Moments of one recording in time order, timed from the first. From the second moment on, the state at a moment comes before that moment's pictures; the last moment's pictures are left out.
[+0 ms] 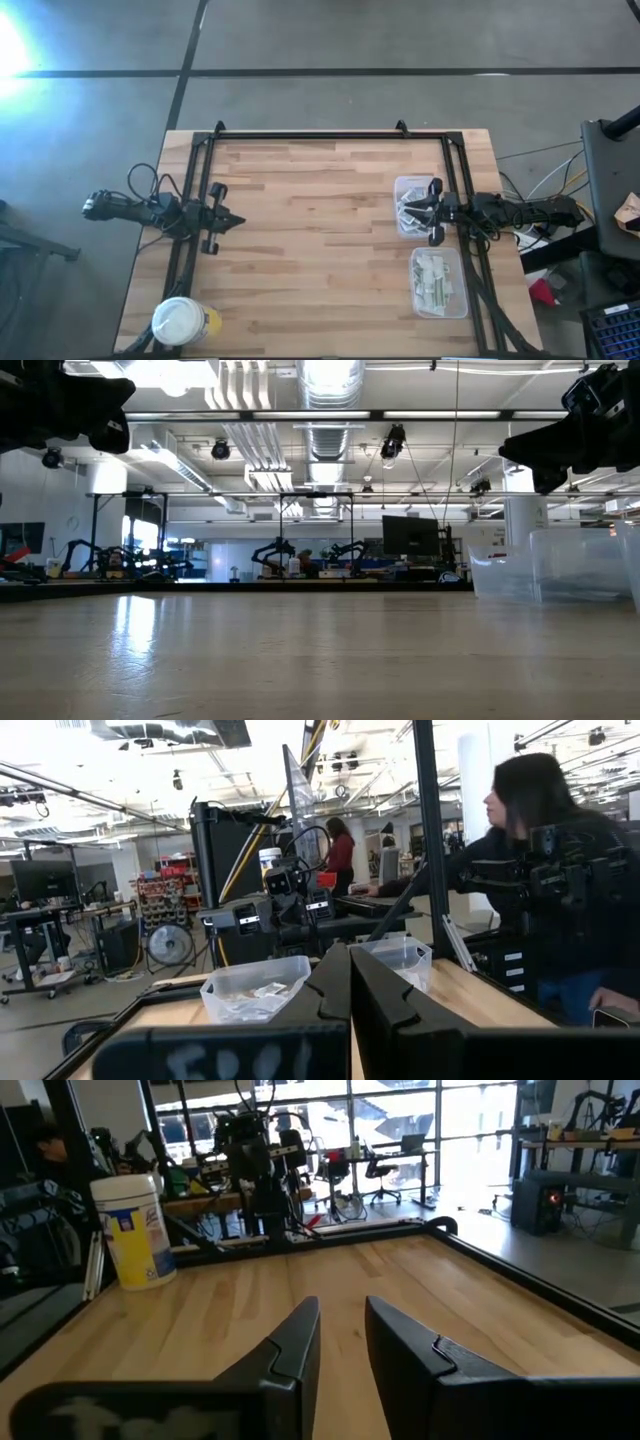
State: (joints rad) left arm -0.20 0.05 0.01 0.23 -0.07 0.15; right arm 0.11 0.03 0.01 0.05 0.24 0.13
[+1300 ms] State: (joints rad) left arm -0.20 0.05 0.01 0.23 -0.07 0.15; right arm 0.11 0.03 0.01 0.05 0.24 0.13
